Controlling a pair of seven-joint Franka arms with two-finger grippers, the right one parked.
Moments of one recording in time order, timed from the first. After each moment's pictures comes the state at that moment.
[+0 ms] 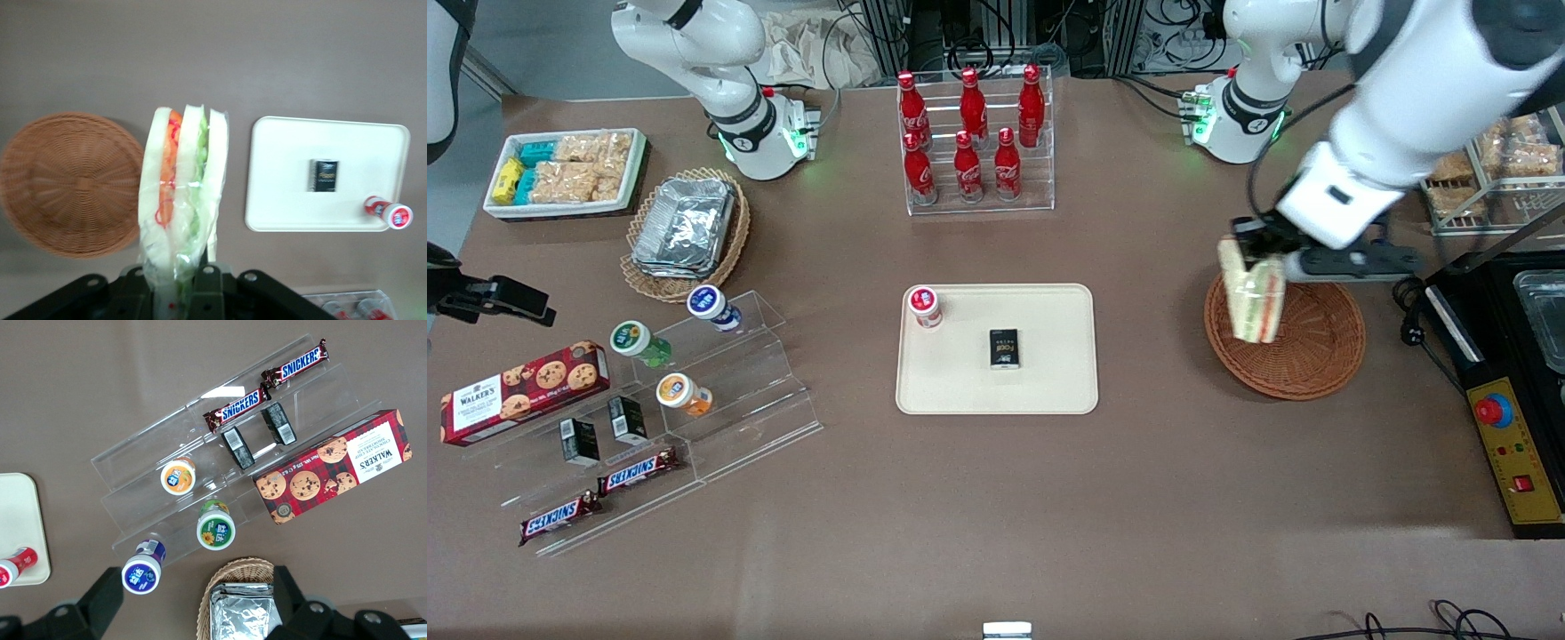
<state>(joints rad) 0.01 -0.01 -0.38 -1.70 -0.11 1.74 -0.40</state>
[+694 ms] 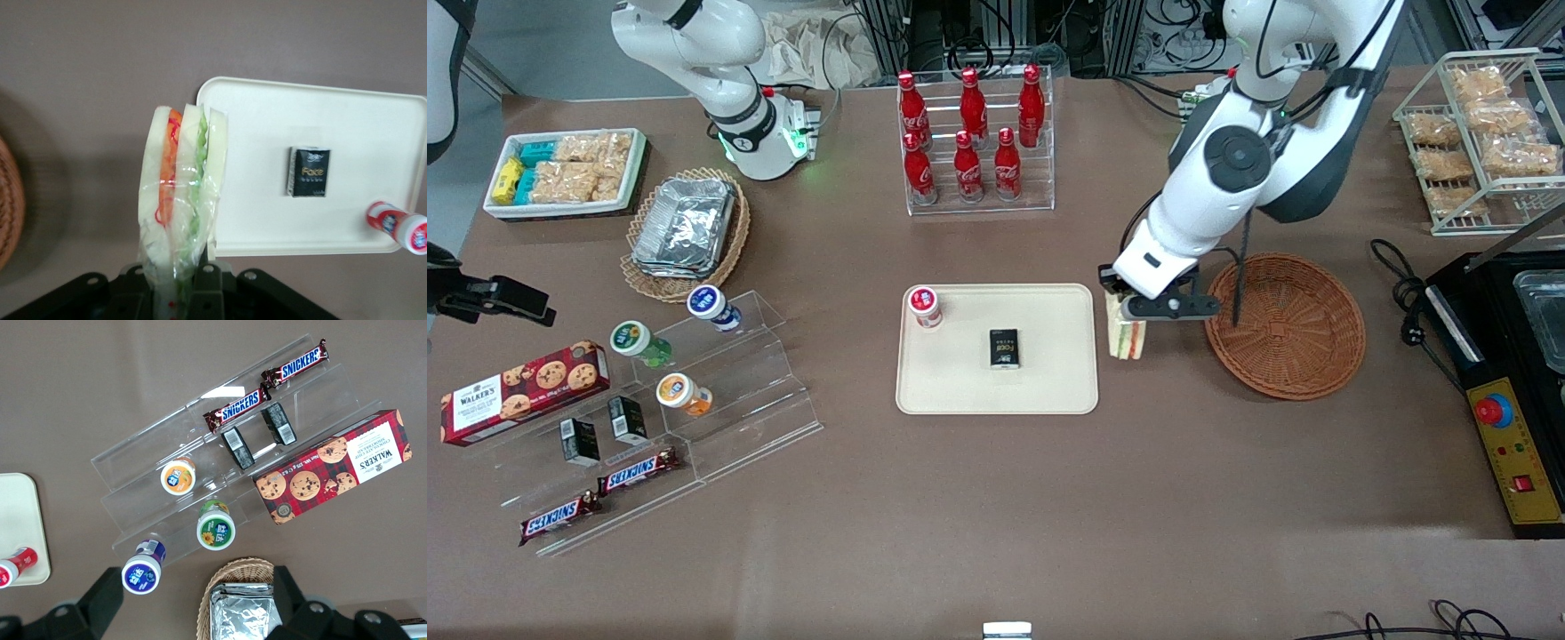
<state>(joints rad) -0.05 0.15 -0.53 -2.04 -0.05 2.24 -0.60</state>
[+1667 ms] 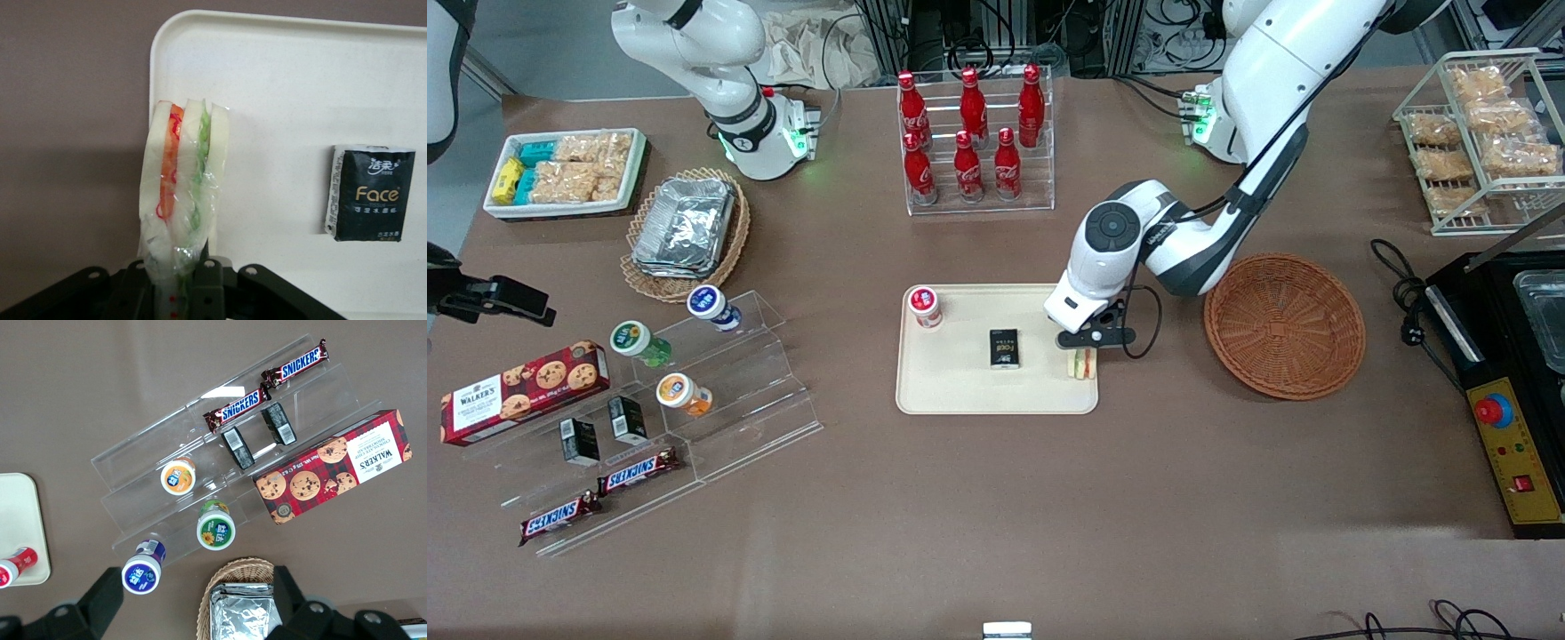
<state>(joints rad) -0.17 0.50 -0.54 -2.01 0.36 2.44 -0.97</state>
